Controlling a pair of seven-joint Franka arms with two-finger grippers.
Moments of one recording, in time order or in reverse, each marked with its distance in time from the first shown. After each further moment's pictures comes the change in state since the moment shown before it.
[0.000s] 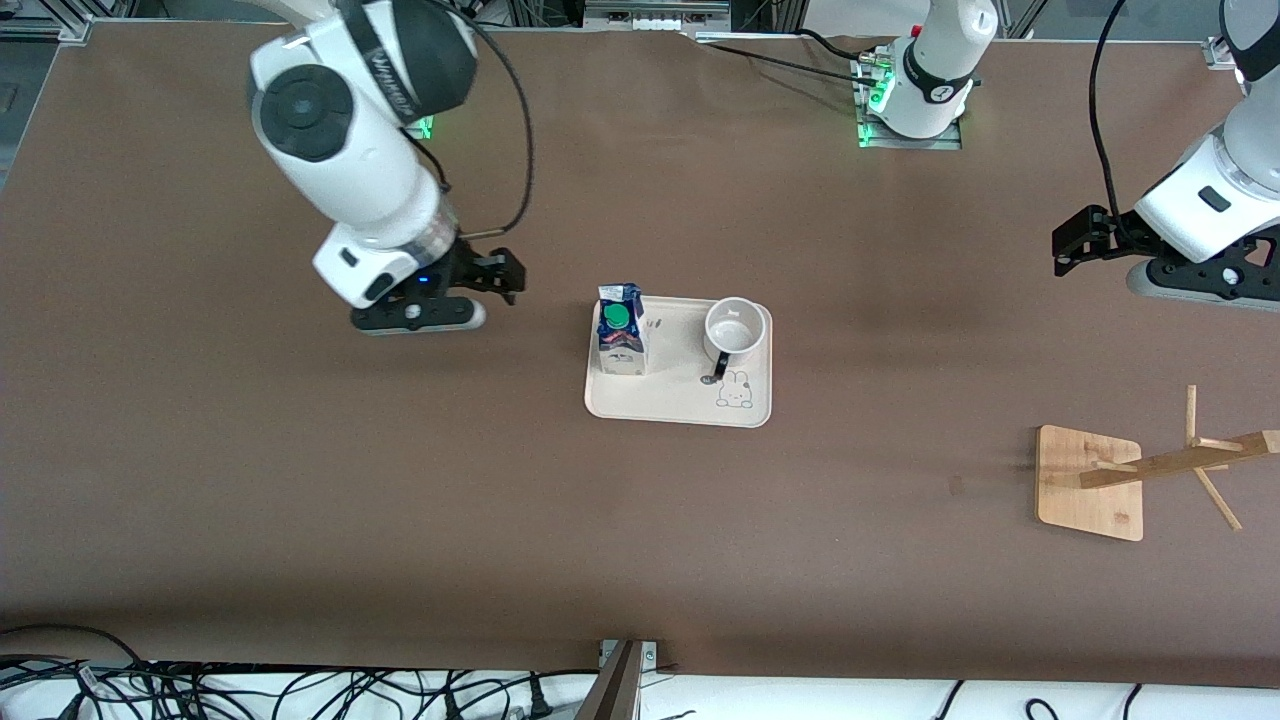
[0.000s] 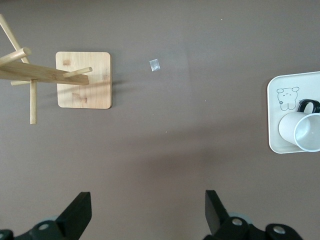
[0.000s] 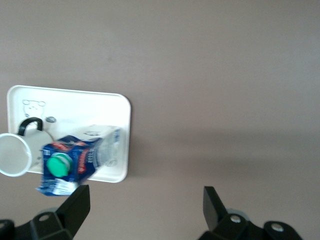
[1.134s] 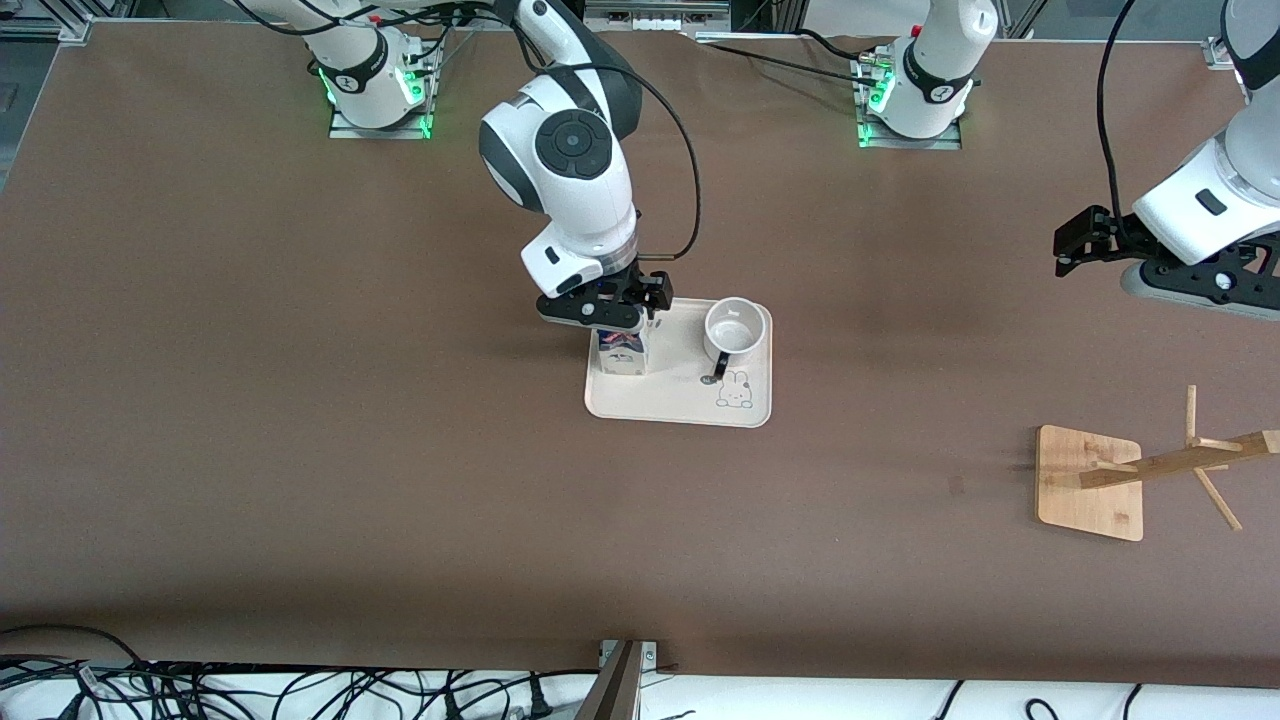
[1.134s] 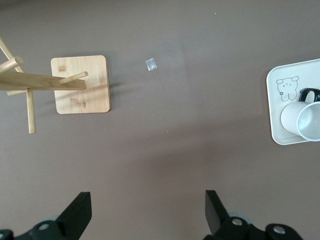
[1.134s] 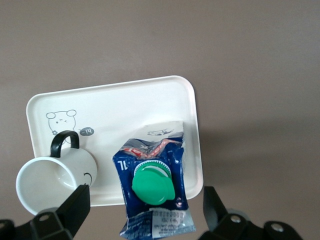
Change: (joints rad) left arm 0.013 0.014 -0.012 0.003 0.000 0.001 0.072; right arm 0.213 0.228 -0.002 0.049 -0.065 0.222 0.412
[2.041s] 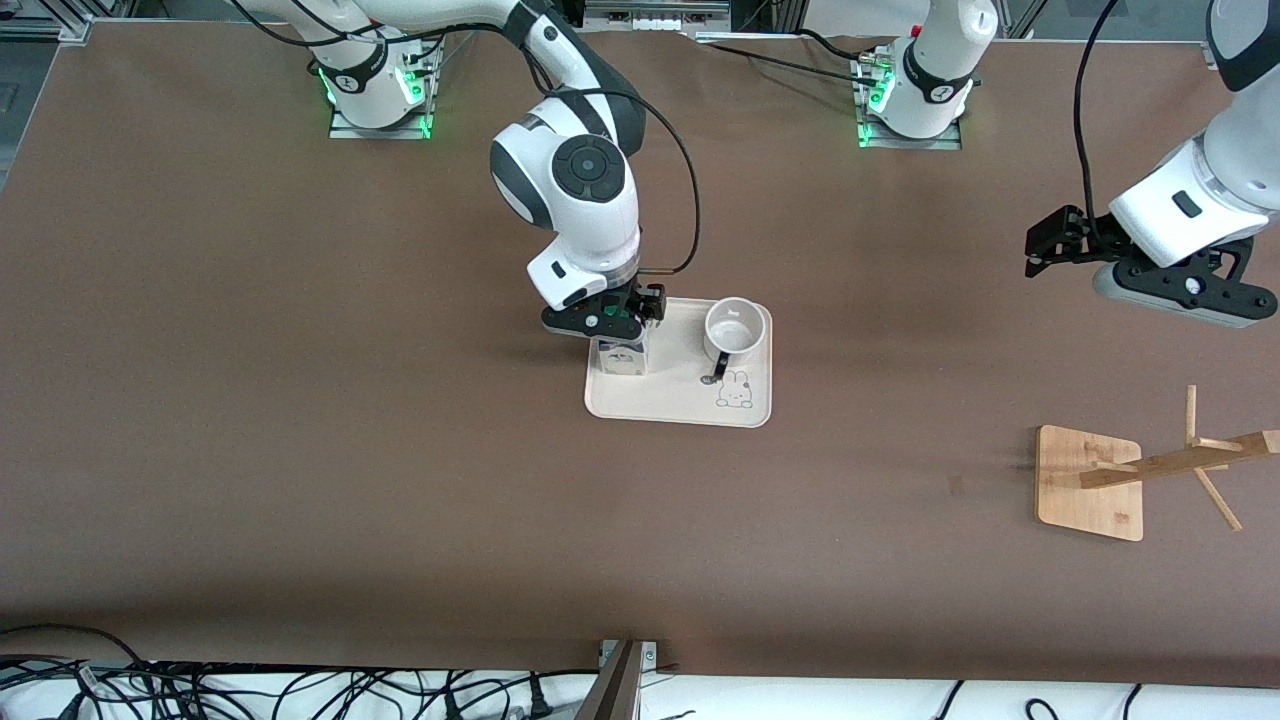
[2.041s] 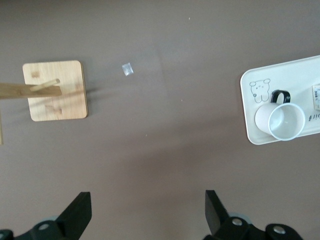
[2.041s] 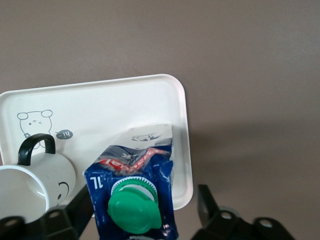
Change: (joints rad) left arm -0.013 0.031 -0.011 0.042 -0.069 -0.038 -0.002; right arm 0.003 0.039 -0.003 0.000 -0.029 0.000 0.001
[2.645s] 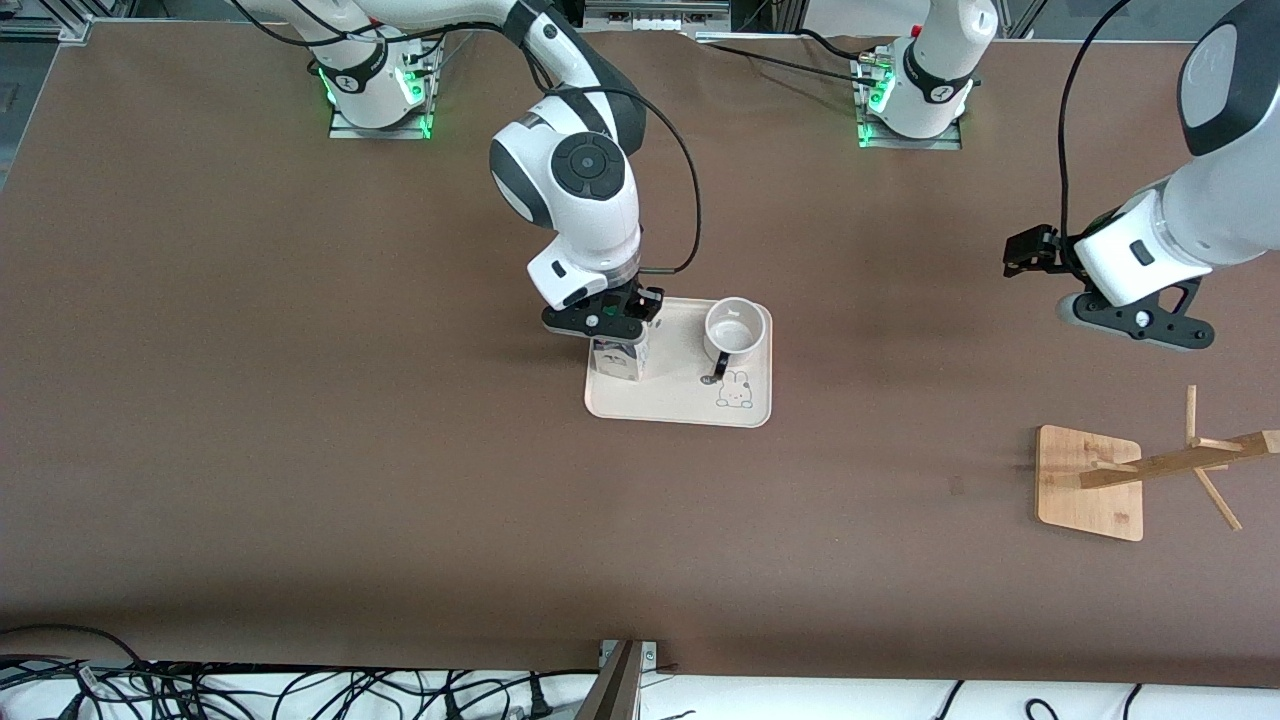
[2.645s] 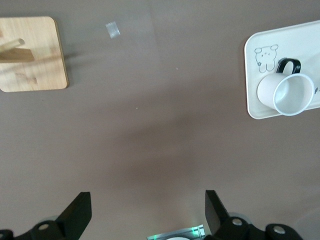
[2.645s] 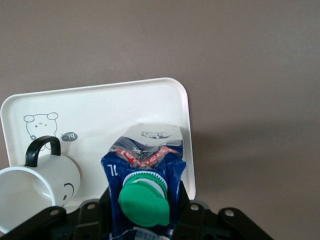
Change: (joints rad) left arm 0.002 0.075 0.000 0.000 -0.019 -0.086 0.002; right arm 0.000 -0.001 -0.001 0.013 0.000 0.000 -0.001
